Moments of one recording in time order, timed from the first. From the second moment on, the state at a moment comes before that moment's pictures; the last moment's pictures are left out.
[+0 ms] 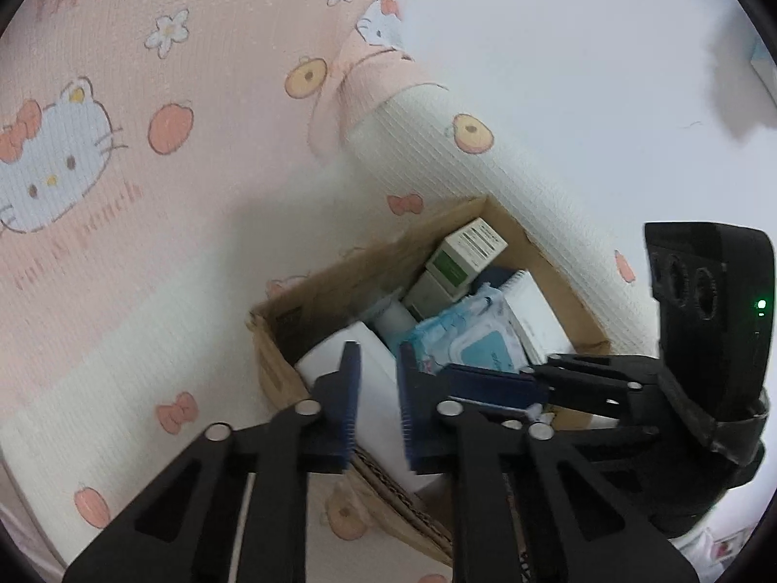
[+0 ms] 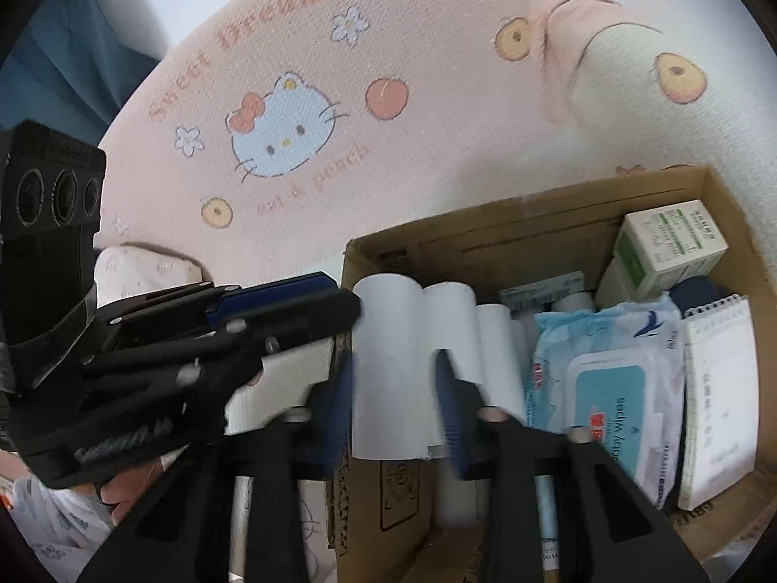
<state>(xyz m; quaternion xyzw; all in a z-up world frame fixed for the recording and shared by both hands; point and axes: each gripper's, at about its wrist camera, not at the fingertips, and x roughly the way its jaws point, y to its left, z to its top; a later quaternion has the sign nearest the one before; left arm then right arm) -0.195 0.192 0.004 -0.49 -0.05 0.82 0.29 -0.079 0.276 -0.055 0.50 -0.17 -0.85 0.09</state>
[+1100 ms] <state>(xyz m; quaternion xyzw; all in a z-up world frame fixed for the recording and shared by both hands) -0.200 0.210 -0.025 -0.54 0.00 0.79 0.30 -0.095 0.287 -0.072 0.53 -0.08 -0.84 0.03</state>
